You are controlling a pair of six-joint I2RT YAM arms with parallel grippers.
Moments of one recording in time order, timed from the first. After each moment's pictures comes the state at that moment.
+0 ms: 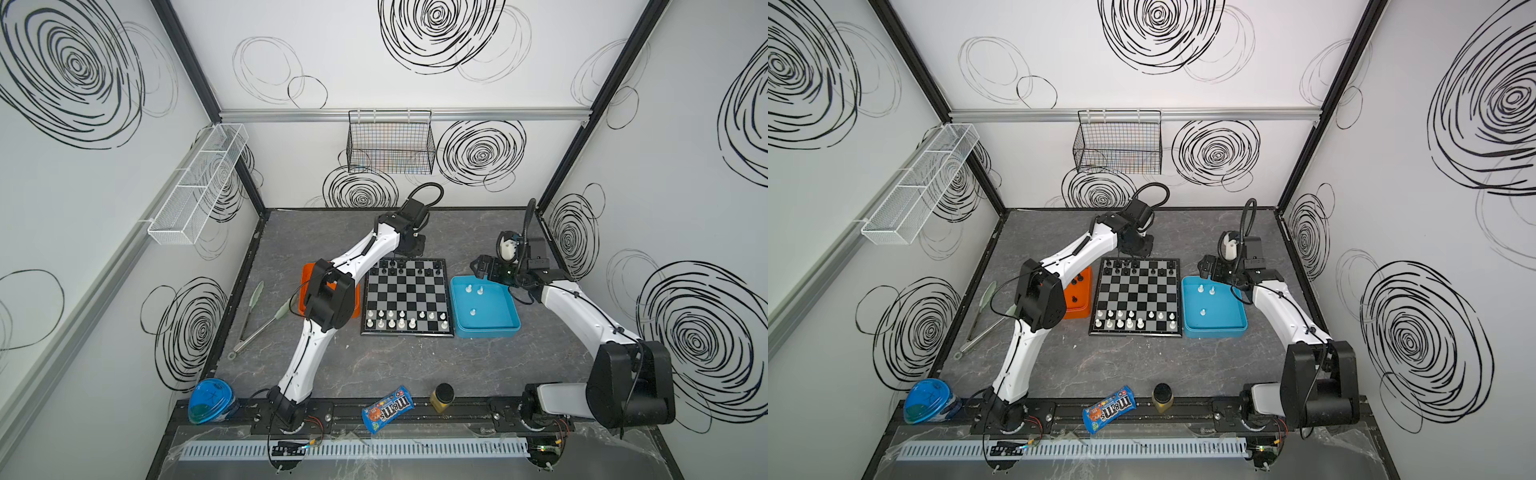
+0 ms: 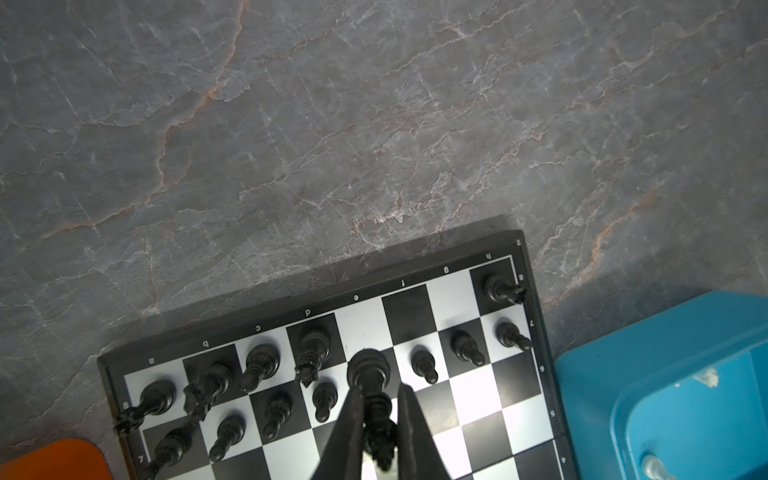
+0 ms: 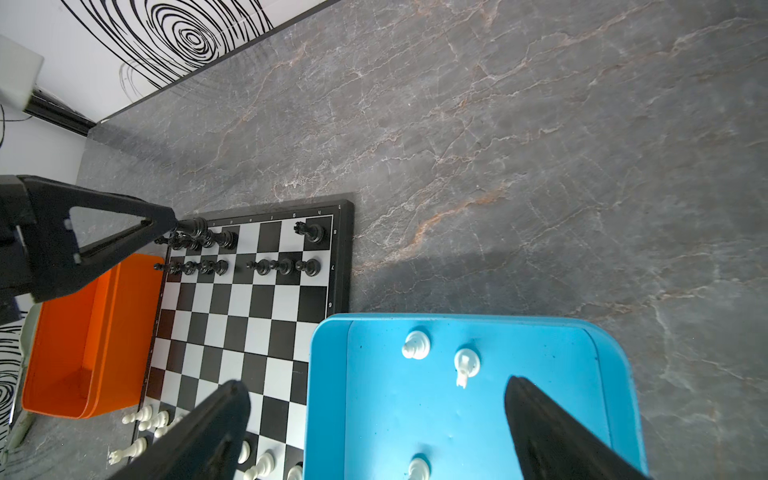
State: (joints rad) left arm -0.59 2.32 2.19 -0.93 -0.03 -0.36; right arm 0.05 1.34 0.89 -0.36 -0.31 0.31
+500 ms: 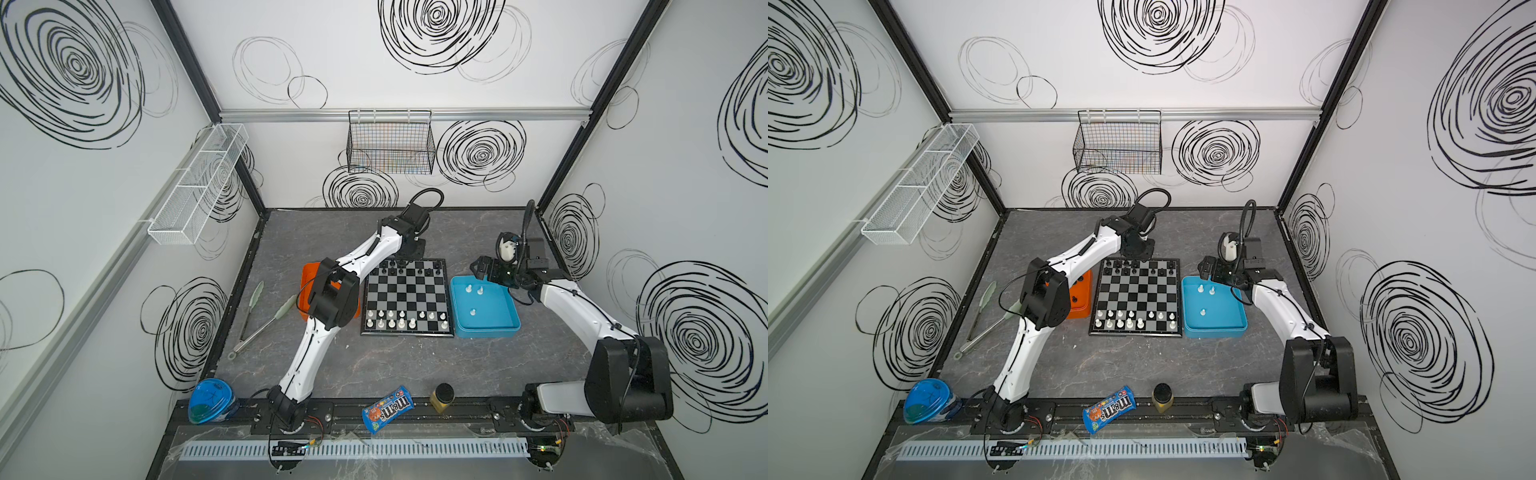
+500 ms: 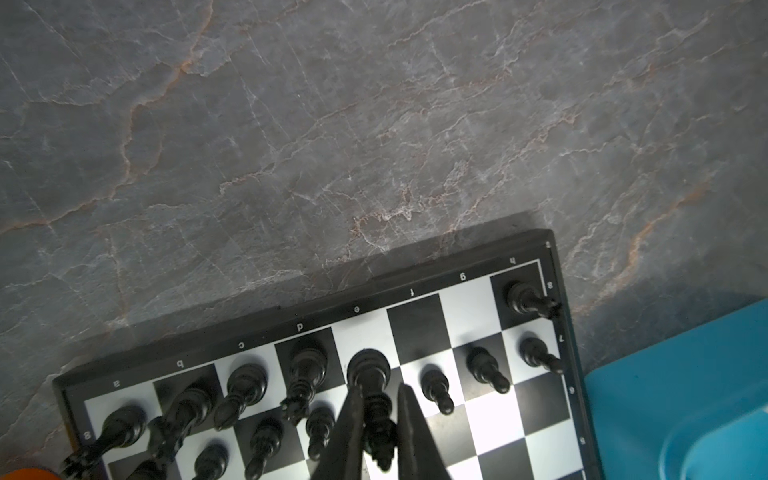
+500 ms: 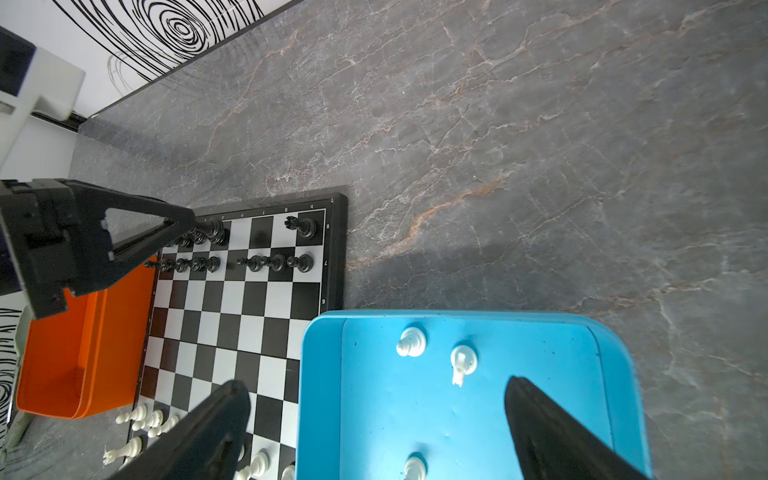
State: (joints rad) left arm -0.59 2.38 2.19 -0.92 -0.03 -0.36; right arm 0.04 1.36 0.89 -0.36 -0.32 0.31
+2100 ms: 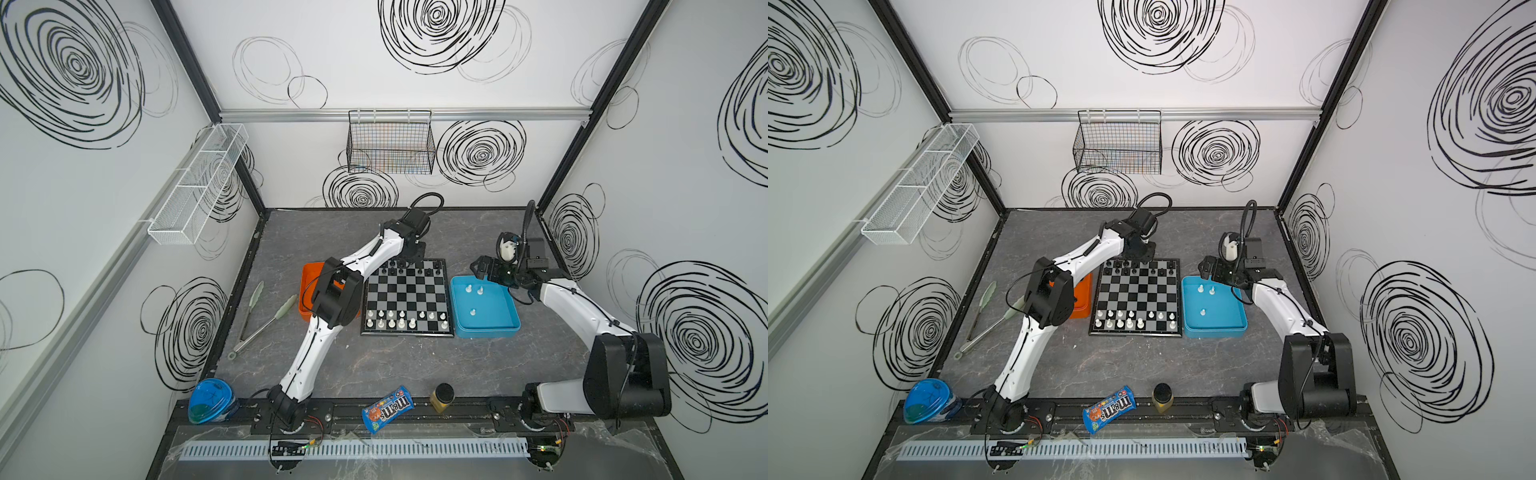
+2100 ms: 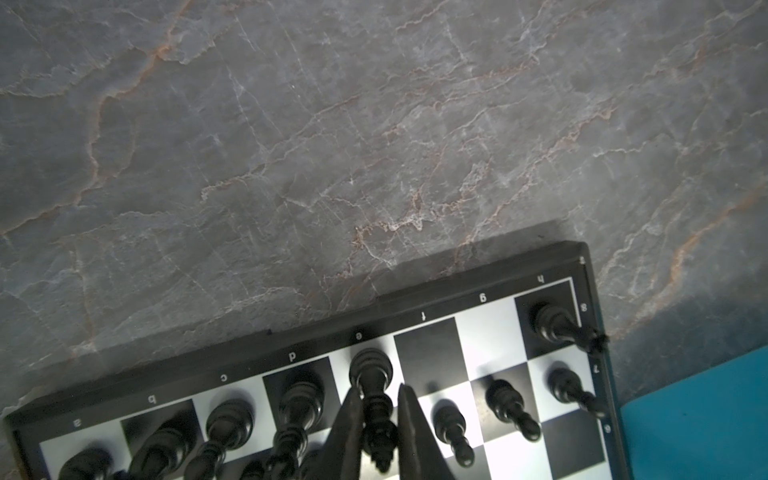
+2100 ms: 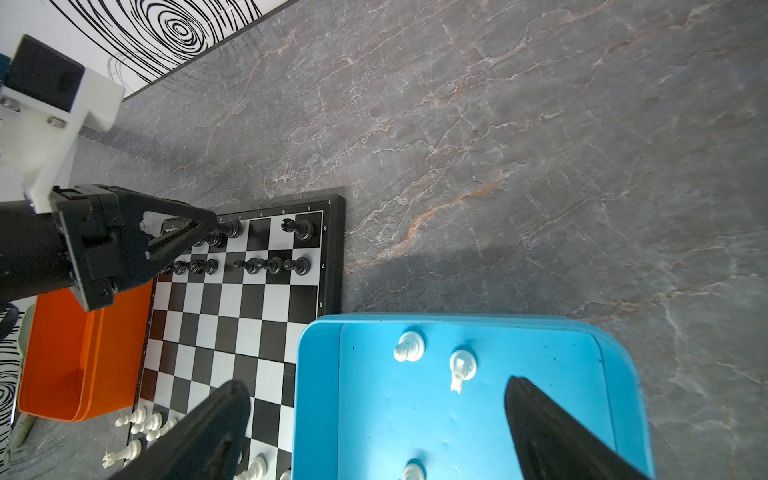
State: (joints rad) left arm -0.59 2.42 2.17 -0.87 -0.04 -0.36; right arm 0.03 1.38 0.89 -0.35 -0.33 0.31
